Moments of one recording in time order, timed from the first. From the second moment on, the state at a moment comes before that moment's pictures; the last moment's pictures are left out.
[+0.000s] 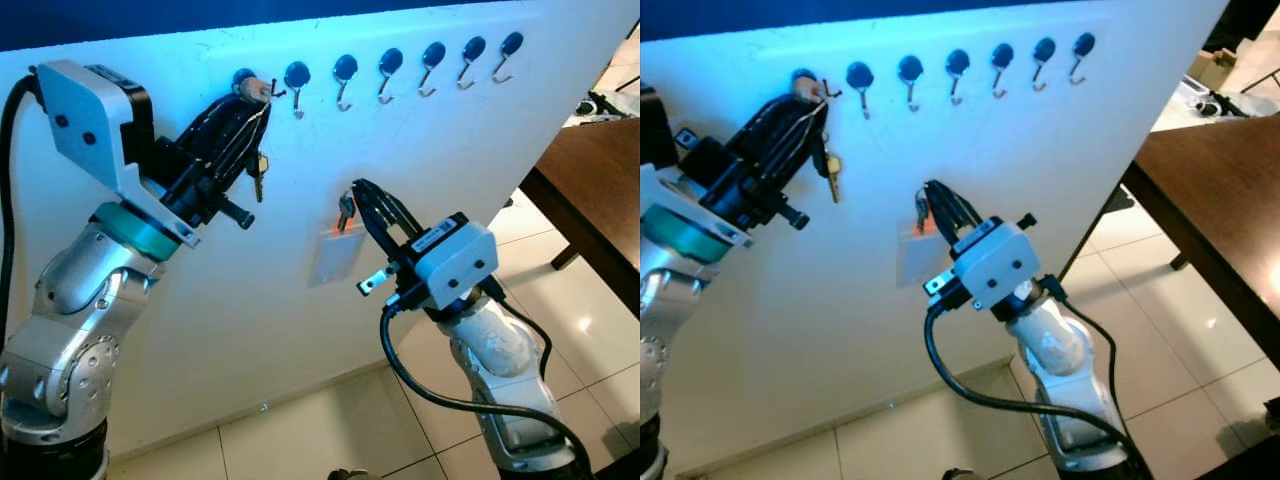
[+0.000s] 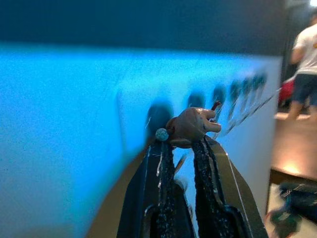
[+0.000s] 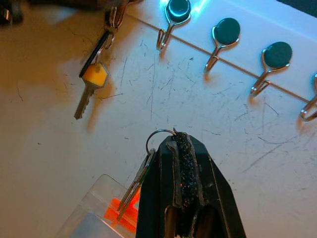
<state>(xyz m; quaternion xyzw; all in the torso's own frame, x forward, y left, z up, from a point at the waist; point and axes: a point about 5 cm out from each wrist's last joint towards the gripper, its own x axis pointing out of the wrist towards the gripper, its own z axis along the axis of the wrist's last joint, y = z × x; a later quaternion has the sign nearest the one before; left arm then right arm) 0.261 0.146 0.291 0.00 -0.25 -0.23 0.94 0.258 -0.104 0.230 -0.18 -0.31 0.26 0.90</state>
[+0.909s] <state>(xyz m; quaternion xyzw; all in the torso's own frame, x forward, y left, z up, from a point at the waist) 0.252 0.158 0.262 -0.12 -0.19 -0.28 0.94 0.258 -0.103 0.228 -0.17 -0.31 0.26 0.90</state>
